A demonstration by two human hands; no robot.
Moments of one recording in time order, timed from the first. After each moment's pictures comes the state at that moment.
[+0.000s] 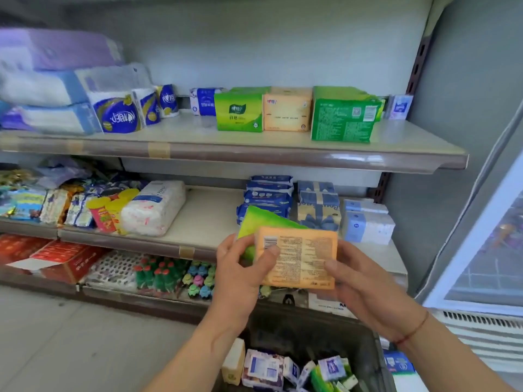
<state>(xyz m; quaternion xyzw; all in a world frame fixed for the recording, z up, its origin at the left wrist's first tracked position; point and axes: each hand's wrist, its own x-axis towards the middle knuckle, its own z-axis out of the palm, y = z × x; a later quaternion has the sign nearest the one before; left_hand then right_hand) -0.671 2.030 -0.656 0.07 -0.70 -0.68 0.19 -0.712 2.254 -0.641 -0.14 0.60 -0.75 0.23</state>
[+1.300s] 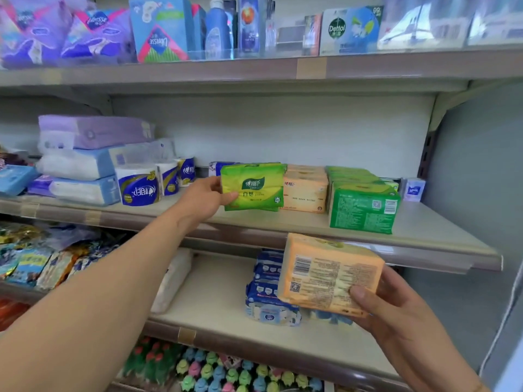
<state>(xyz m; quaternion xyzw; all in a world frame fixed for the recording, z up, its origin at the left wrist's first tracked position) -0.832 1.872 -0.421 0.04 -0.84 -0.51 0.21 -0.762 2.214 -0.529 -0.17 0.53 -0.83 0.05</state>
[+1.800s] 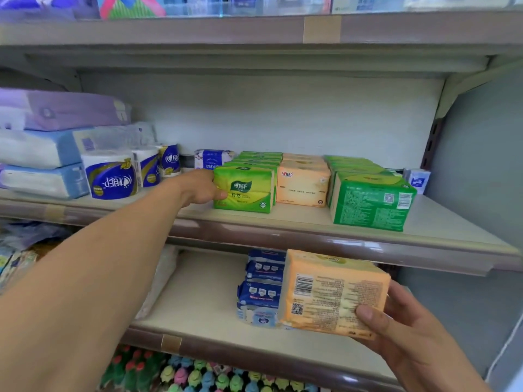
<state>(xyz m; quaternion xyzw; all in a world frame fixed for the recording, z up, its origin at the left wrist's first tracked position) -0.913 1.846 -0.415 0.09 -0.95 -0.28 0.08 -0.796 2.207 -0.552 -0.10 0.54 -0.83 0.09</state>
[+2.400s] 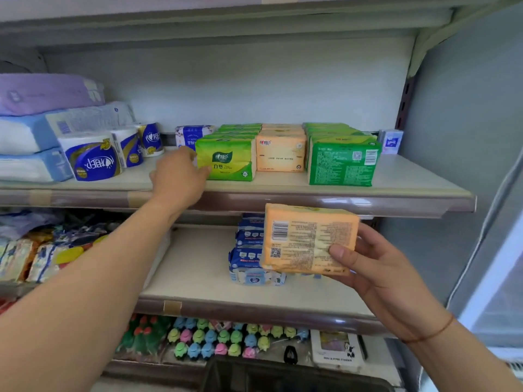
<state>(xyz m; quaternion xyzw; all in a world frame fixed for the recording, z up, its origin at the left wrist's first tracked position) -0.878 1.867 -0.461 0.14 -0.91 -0.21 0.32 -0.791 2.209 -0.547 -0.17 0.55 -0.82 0.06</state>
